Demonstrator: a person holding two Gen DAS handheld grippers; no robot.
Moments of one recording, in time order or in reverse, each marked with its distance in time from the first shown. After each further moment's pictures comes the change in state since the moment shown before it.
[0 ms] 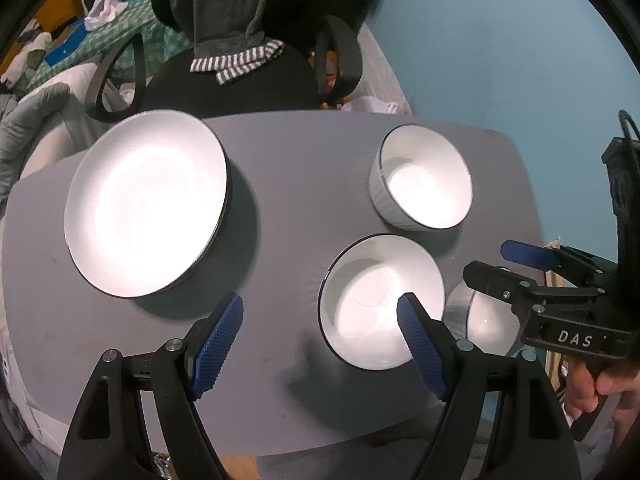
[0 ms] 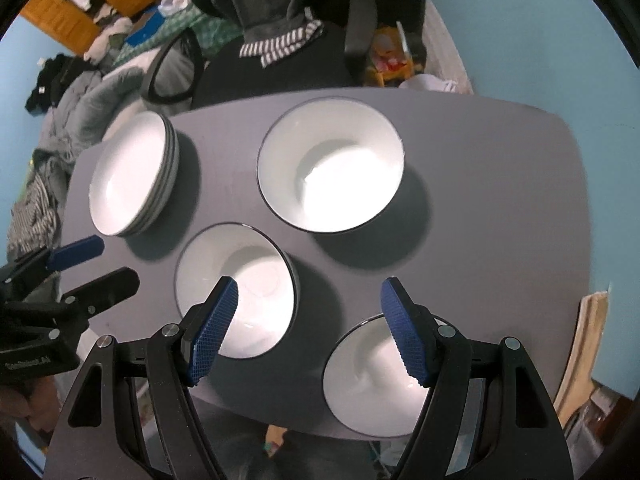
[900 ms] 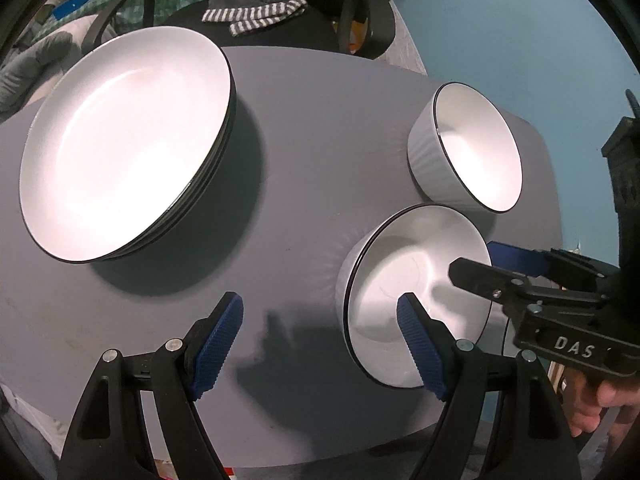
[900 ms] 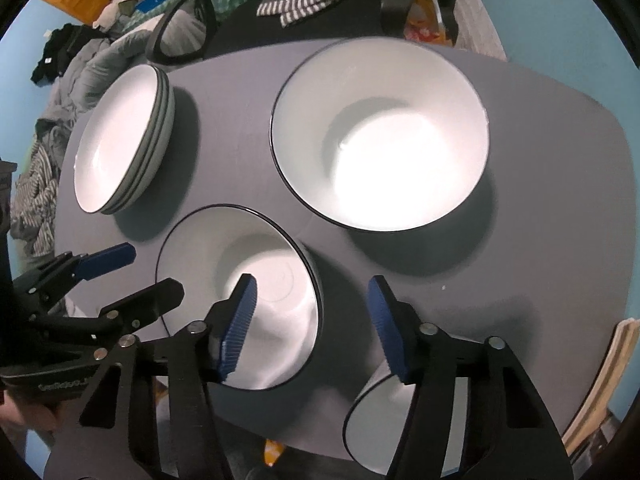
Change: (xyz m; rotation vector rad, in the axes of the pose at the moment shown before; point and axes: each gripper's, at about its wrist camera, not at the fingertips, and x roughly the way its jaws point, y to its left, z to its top) left arm 0.057 0.025 -0.009 -0.102 0.085 -0.032; right arm 0.054 0.009 0.006 -0.043 0.117 0.050
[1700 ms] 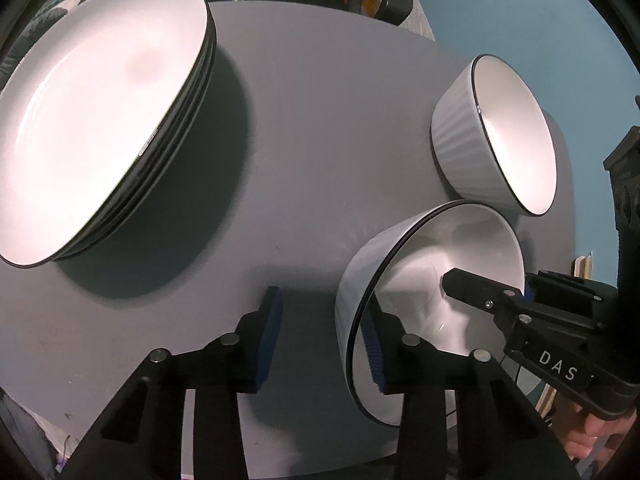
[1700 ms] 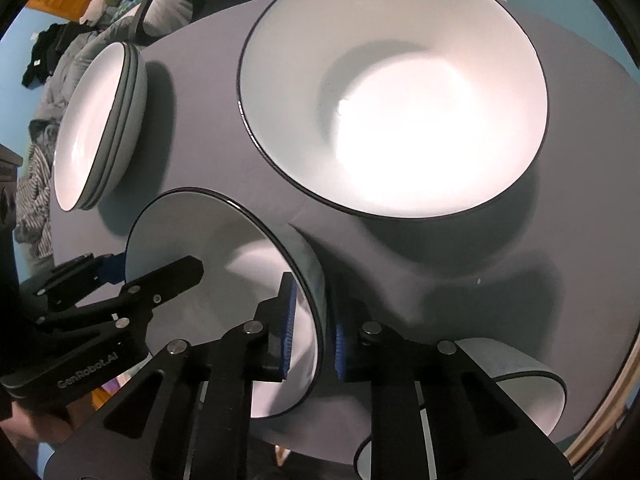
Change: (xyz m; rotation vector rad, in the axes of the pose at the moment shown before) left arm 0.046 0.001 -0.002 -0.041 0.083 -0.001; right arm 0.032 -0.007 0.003 0.047 0.098 0.033
